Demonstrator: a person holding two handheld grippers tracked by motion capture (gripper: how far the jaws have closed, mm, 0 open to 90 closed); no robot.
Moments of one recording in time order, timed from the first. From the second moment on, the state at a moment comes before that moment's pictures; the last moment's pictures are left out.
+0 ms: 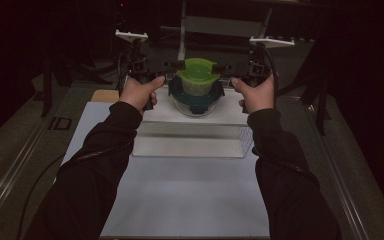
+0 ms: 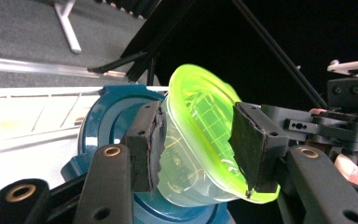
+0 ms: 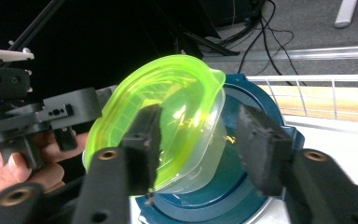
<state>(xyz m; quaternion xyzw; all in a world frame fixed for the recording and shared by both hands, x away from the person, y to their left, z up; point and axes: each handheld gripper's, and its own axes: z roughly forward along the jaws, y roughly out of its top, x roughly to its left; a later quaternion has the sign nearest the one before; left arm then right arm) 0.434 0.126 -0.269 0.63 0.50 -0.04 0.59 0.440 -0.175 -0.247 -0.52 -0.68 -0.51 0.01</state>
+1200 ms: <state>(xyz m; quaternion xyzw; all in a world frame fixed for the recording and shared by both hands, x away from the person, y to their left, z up) 0.345 0.134 -0.284 0.70 0.36 0.03 0.62 0.374 -0.190 -0.266 -0.42 -0.73 -0.53 -0.03</state>
